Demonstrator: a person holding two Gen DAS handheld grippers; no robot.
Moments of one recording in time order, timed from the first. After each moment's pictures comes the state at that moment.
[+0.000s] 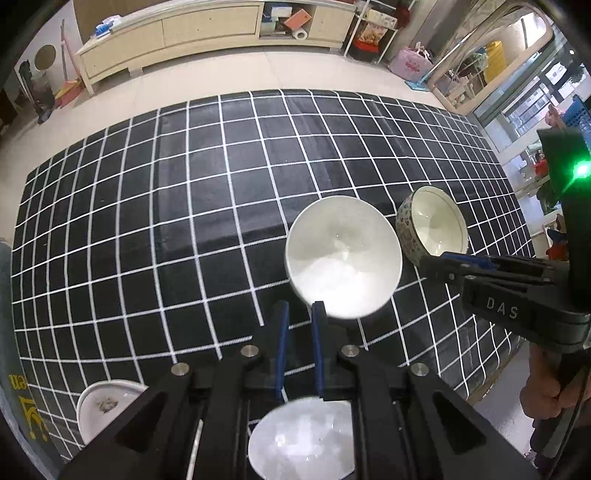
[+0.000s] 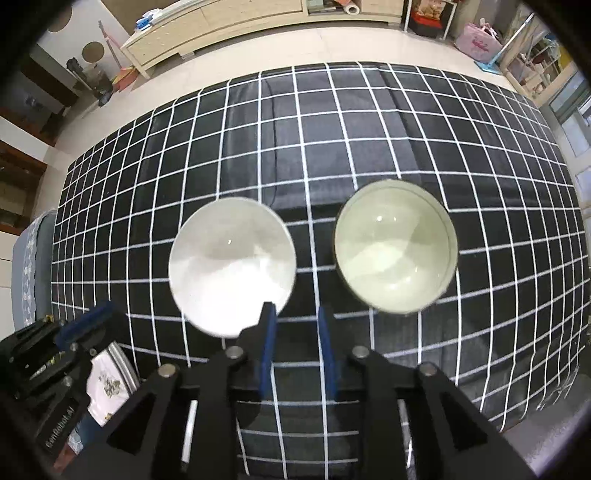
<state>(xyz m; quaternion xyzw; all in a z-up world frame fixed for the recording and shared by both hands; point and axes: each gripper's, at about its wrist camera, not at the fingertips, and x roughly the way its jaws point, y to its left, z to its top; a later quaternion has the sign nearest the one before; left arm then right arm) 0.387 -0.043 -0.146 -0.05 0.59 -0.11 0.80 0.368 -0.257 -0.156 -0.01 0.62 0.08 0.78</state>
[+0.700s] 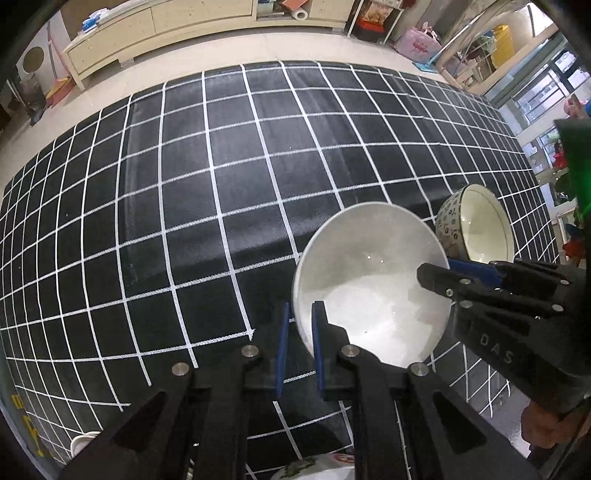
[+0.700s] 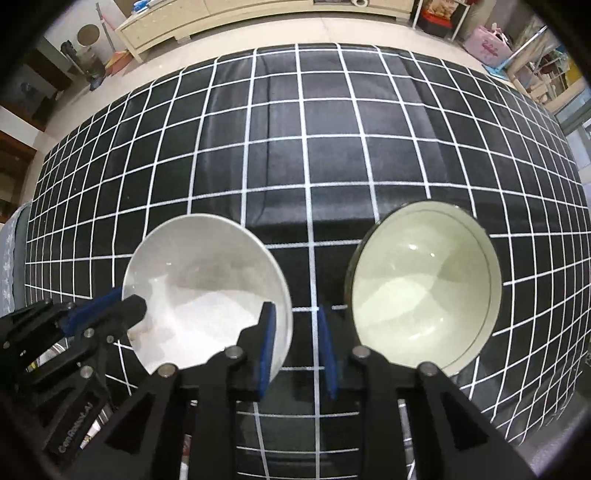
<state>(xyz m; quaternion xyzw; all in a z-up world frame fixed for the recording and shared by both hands) 0.432 -0.056 -0.197 -0.03 0.62 -0.11 0.78 0.414 -0.248 -0.207 -0.04 0.62 0.08 0.78</state>
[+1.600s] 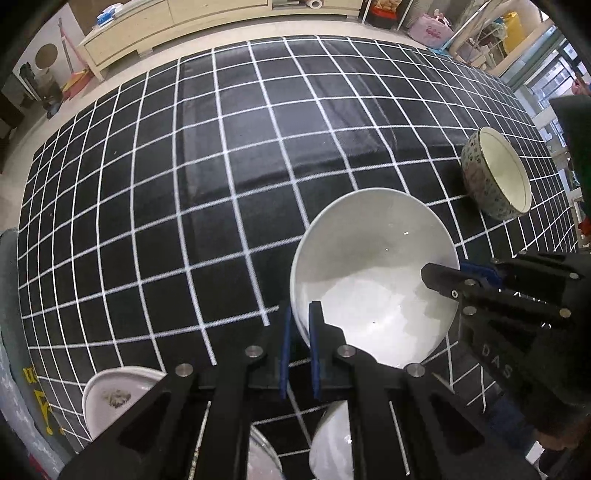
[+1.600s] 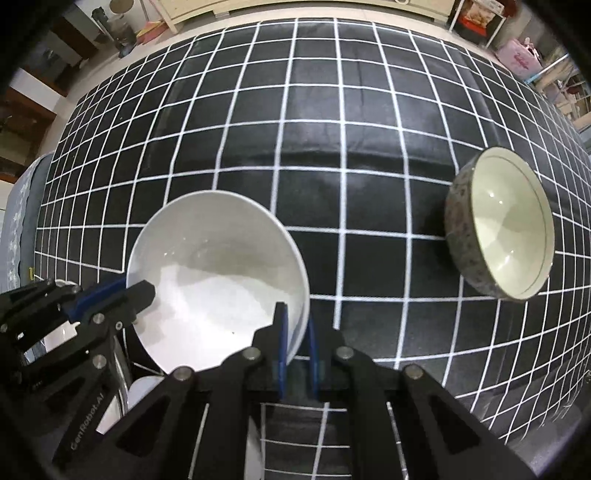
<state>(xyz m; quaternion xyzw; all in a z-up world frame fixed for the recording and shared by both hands) 0.359 -0.023 -0.209 0.00 0.63 -0.08 0.77 0.267 -0.154 -0.237 -0.08 0.64 0.12 0.75</state>
